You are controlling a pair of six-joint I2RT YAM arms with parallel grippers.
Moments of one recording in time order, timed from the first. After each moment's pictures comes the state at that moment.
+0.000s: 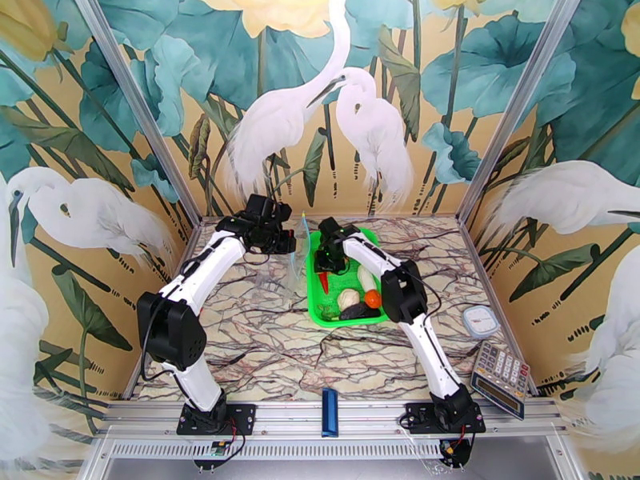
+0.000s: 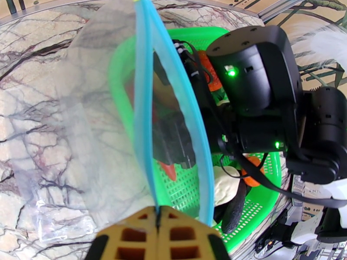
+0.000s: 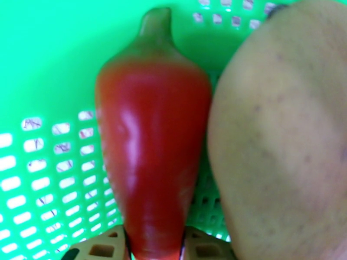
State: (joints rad) left arm -0.32 1.77 1.68 -0.84 0.32 -0.14; right arm 0.55 2.52 2.25 -0.98 -0.25 0.49
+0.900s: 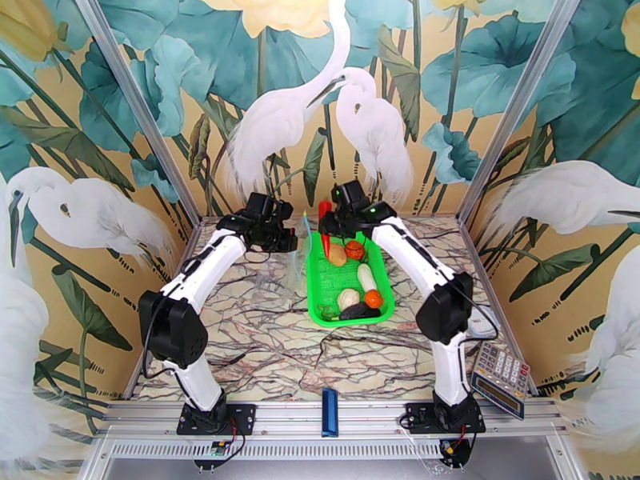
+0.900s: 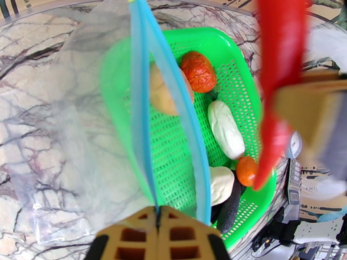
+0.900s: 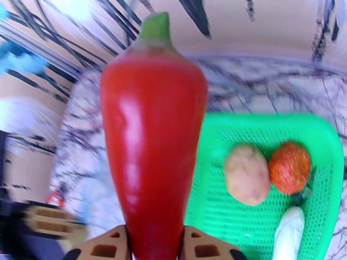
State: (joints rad) left arm -0.32 1.79 1.71 -0.85 0.36 -0.13; right arm 0.55 2.05 2.14 -0.79 -0.20 0.58
